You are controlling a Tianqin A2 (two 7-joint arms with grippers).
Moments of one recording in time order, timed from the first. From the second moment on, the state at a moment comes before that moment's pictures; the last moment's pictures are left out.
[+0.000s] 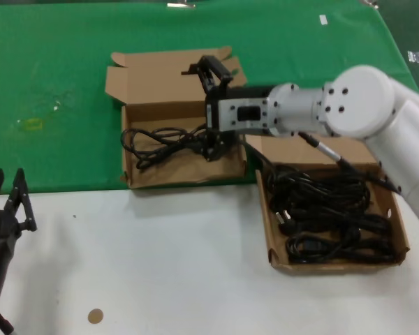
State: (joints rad) left arm 0.00 -0.30 1.60 -1.60 -1.80 0.00 0.00; right arm 1.01 0.27 -2.15 0.96 1.25 -0.71 -0.30
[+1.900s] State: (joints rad) left arm 0.00 -0.30 1.60 -1.60 -1.80 0.00 0.00; right arm 0.19 0.29 -1.70 1.48 1.70 -0.13 -0.06
